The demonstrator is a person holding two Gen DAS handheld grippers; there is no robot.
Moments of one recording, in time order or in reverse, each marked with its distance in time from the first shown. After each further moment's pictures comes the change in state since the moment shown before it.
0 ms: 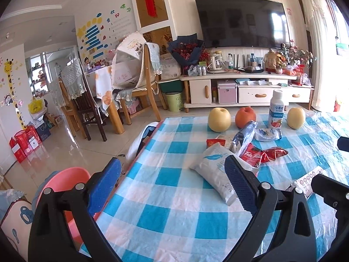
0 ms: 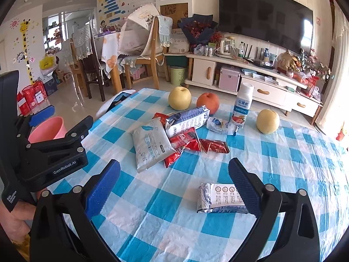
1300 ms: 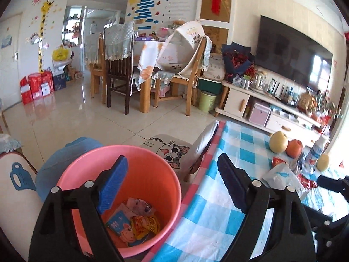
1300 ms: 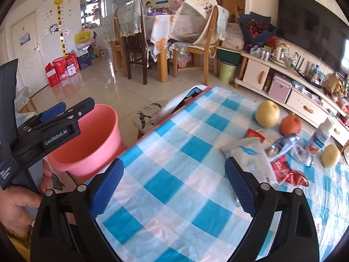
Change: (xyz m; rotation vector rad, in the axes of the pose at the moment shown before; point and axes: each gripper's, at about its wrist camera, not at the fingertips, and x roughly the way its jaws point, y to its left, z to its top) left arm 0.040 0.218 -0.041 -0.355 0.042 0.066; right arm 0.071 0.184 0.046 -0.183 0.069 0.192
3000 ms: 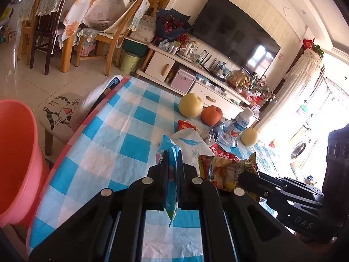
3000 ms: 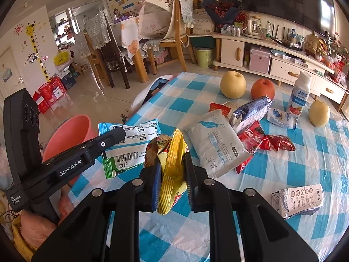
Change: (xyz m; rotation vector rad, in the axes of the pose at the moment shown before) left arm 0.036 -0.103 -0.038 -0.069 0.251 -0.555; right arm -0.019 -0.078 -0.028 0.223 0.035 0.000
